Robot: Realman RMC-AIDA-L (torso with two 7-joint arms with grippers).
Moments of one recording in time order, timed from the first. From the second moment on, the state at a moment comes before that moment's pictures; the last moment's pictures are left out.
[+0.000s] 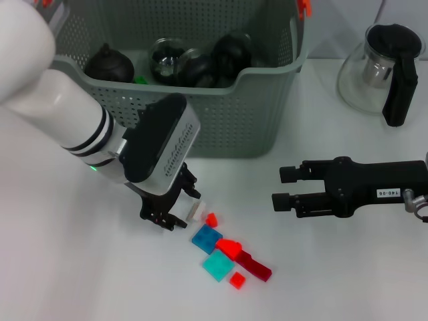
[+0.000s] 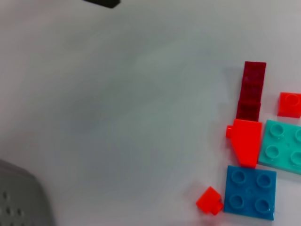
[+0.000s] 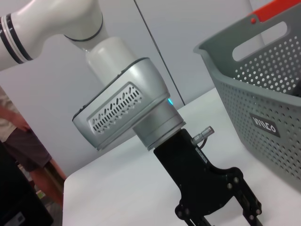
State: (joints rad) left arm -0.78 -2.15 1.21 0.82 2.58 1.32 -1.13; right arm 0.63 2.07 -0.70 -0.60 -2.10 -1.68 1.57
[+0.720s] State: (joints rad) left arm -0.83 -2.17 1.29 0.84 2.63 1.33 -1.24; right arm 0.62 2.07 -0.70 -0.60 -2.10 -1.68 1.57
